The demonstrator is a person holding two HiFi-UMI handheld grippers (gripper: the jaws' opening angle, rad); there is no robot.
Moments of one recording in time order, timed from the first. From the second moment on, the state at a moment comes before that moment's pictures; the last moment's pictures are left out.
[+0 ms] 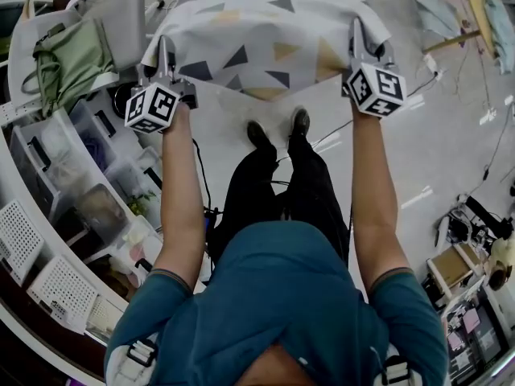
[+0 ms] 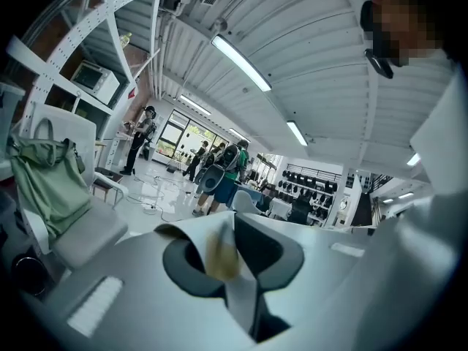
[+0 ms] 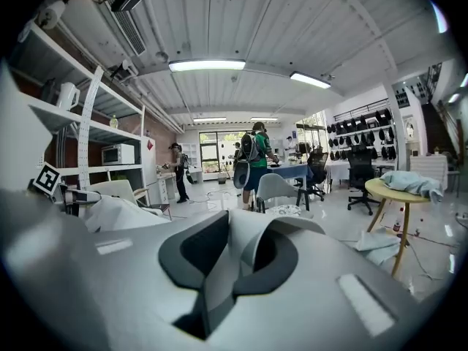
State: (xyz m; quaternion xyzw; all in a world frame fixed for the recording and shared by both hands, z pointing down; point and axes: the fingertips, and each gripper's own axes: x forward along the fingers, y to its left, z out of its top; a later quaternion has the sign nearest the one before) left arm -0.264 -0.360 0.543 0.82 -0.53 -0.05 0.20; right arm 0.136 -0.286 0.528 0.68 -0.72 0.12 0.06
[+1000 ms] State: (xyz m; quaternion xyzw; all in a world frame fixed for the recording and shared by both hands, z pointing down) left arm -0.248 -0.313 0.708 0.79 -0.55 -0.01 0.27; right arm 0.168 -0.258 0.738 0.67 -0.69 0.24 0.11
